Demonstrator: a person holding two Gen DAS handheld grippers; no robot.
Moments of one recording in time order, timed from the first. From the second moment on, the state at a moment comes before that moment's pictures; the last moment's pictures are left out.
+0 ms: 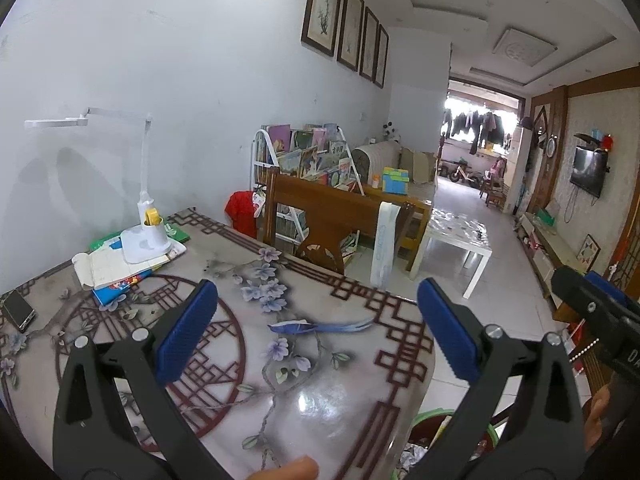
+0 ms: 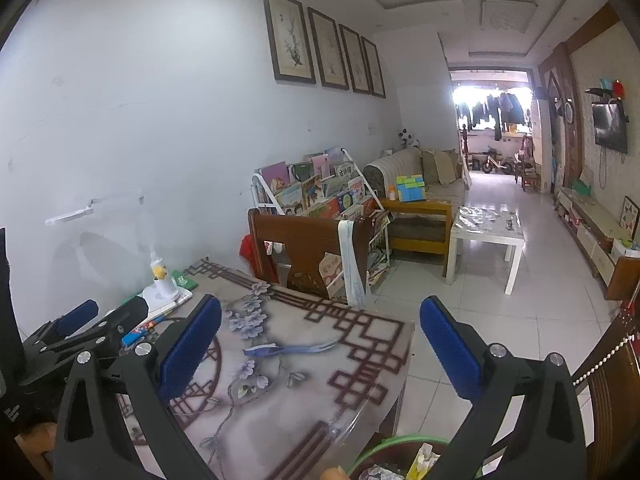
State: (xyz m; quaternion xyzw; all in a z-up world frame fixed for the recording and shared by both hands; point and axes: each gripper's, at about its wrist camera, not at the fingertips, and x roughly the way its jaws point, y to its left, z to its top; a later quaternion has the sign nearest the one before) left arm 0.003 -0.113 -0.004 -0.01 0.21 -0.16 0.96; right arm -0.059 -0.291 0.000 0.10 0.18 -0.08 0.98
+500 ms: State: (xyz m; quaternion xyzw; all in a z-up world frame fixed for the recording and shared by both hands) left arm 0.007 -0.103 -0.004 -0.02 0.22 -0.15 0.96; right arm -0.047 -0.286 0.007 0.09 0.19 -0.08 0.97
